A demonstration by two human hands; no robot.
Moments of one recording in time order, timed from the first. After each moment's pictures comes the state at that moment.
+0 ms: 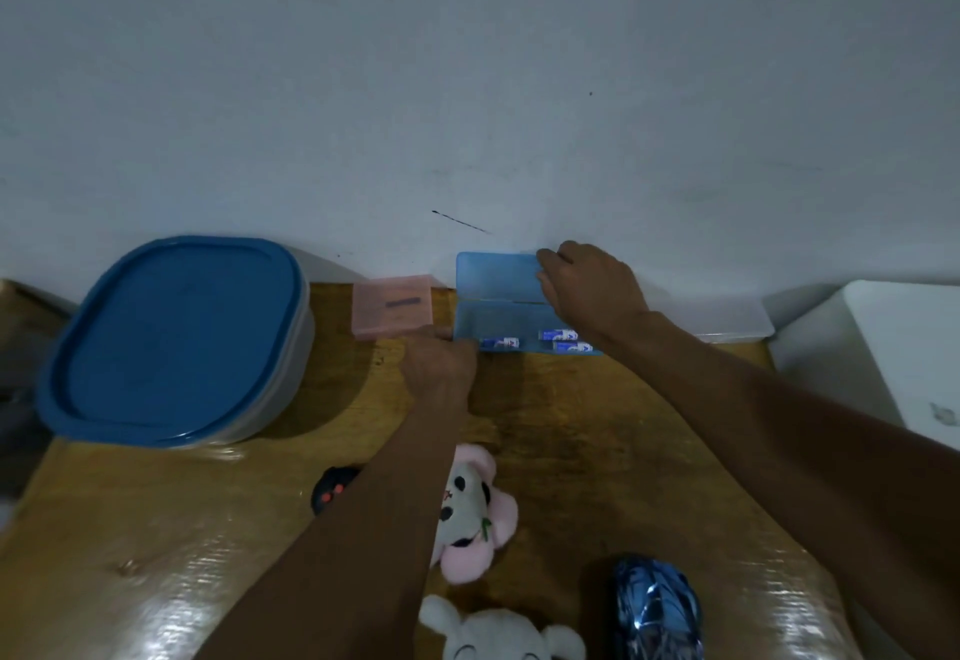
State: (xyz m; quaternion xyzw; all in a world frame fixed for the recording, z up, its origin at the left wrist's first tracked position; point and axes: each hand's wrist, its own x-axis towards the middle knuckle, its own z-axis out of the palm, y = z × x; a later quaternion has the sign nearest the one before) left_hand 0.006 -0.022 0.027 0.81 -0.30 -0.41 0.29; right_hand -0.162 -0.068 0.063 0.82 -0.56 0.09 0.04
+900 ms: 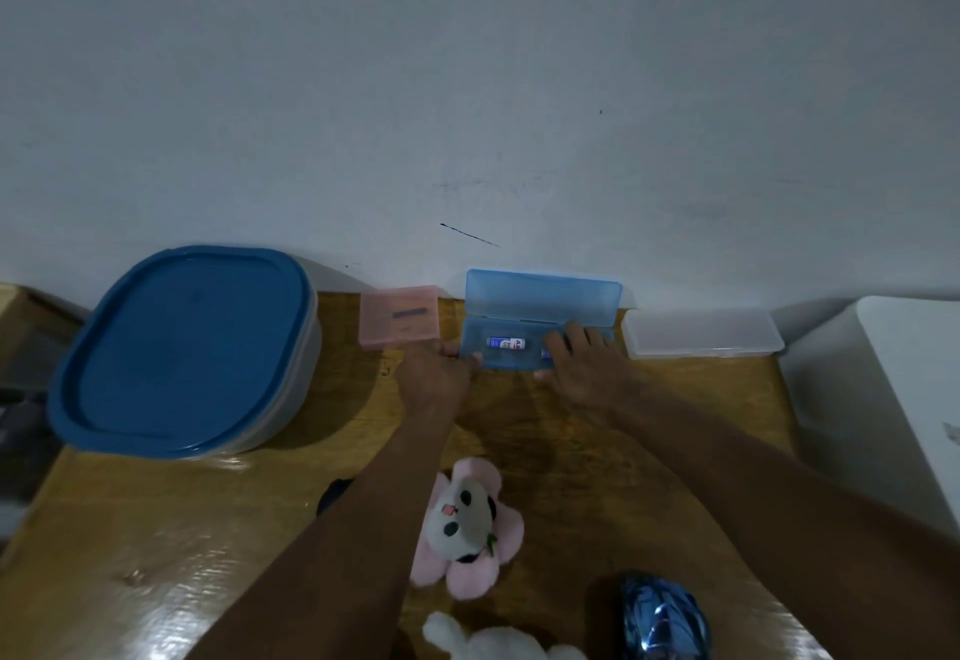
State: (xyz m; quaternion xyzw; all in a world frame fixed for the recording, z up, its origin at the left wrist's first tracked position) left_hand 0.020 -0.020 0.012 0.78 -0.34 -0.43 0.31; right_hand -0.170 -0.030 0.000 0.81 -0.57 -0.12 -0.11
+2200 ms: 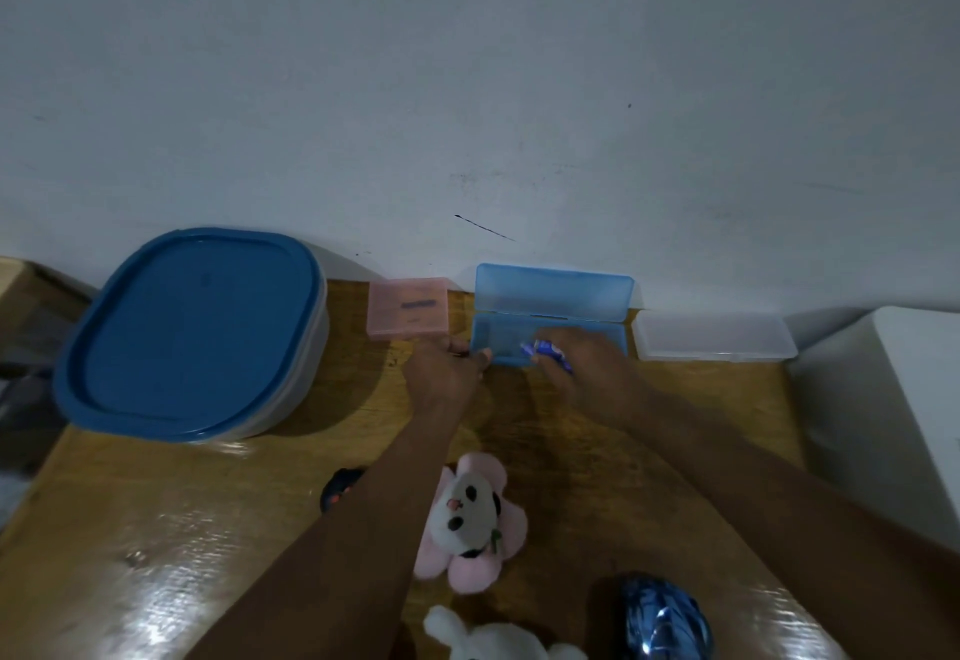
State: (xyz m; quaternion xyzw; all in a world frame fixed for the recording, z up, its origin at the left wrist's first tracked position) left_hand 0.023 -0.014 0.008 0.75 -0.35 -0.44 0.34; right_hand -0.153 -0.019 0.039 0.79 -0.54 0.12 -0.25
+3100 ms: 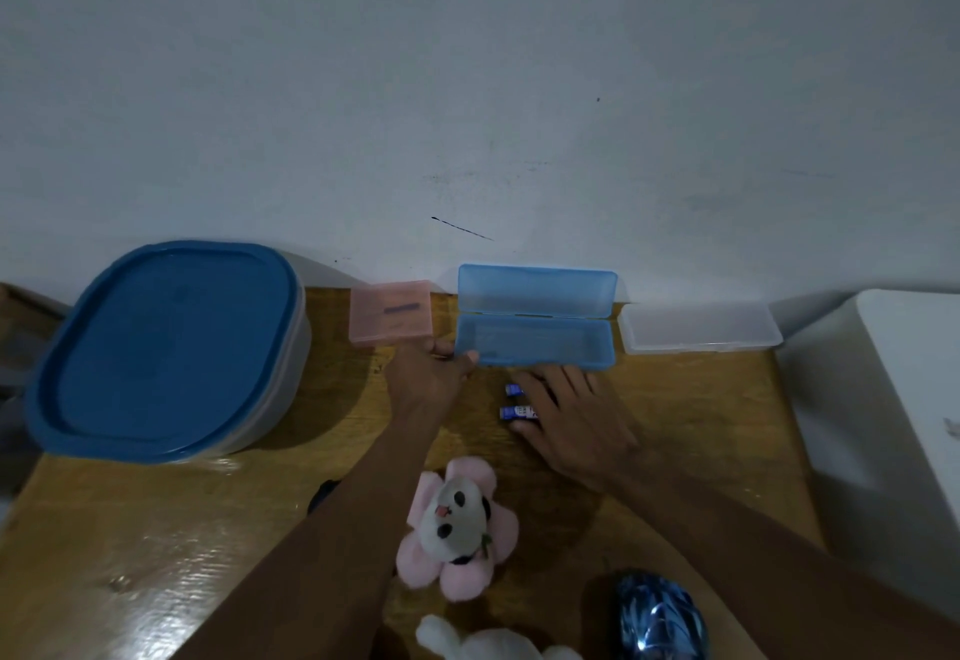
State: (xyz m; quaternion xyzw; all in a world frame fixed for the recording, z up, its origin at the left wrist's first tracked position) left_hand 0.027 -0.018 0.005 0.75 -0.38 -0.43 0.32; right_hand -0.161 0.026 -0.016 0.85 -0.52 0.03 -0.02
